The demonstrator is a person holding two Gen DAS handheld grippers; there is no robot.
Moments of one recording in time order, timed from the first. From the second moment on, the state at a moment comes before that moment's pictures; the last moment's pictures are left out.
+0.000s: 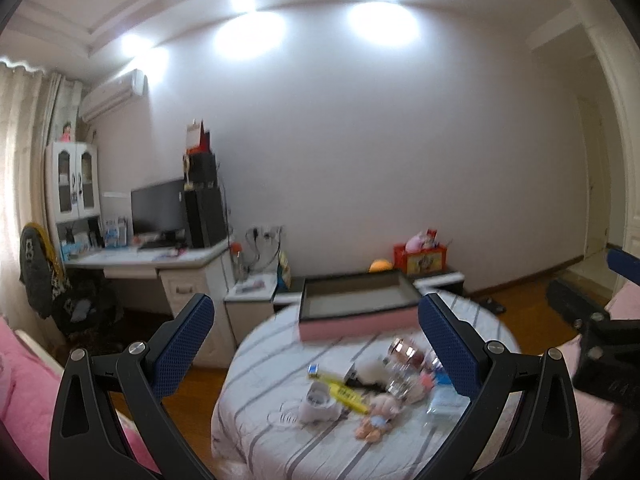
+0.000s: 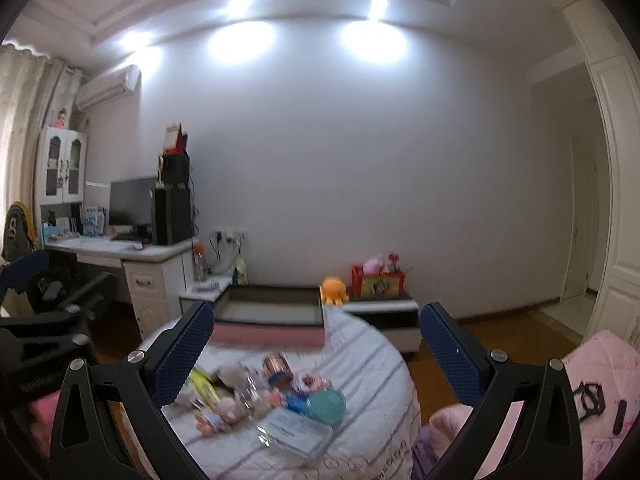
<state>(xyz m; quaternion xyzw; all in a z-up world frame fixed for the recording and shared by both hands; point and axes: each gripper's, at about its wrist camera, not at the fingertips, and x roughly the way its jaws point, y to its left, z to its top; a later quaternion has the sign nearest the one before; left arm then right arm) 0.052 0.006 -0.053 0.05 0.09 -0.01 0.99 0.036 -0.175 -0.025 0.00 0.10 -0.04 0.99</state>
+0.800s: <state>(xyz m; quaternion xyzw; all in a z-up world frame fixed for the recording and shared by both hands) 0.146 0.021 -0.200 0.03 0.31 -0.04 0.95 0.155 -0.190 -0.198 -0.03 0.32 0.09 0.94</state>
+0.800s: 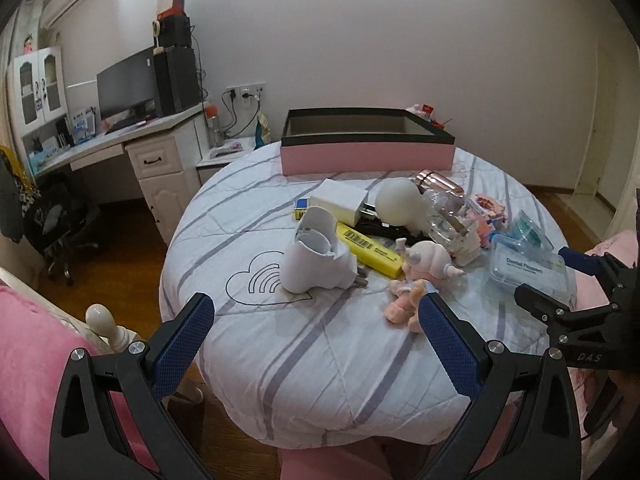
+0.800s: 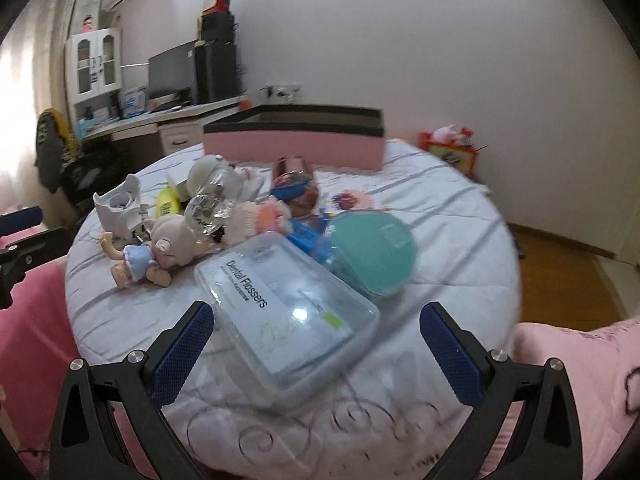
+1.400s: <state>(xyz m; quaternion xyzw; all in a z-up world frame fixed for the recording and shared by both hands) 0.191 0.046 -0.219 -0.01 0.34 -0.02 0.94 0.174 -0.184 -0.207 0.00 0.33 0.13 0.94</state>
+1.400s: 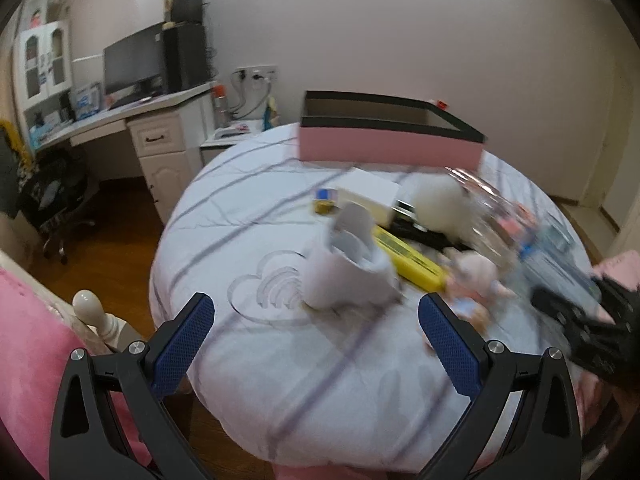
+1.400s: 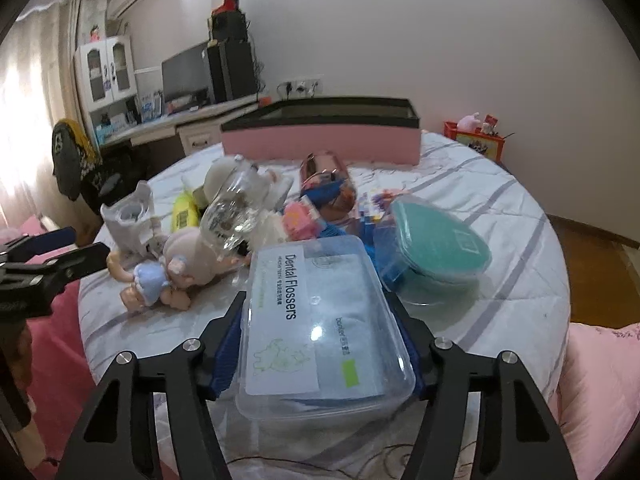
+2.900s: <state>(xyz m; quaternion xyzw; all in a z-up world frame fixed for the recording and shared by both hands) 0.420 -0.001 -0.140 0.01 0.34 -0.16 0.93 0.383 -0.173 -0.113 0.01 0.33 0.14 0.93</state>
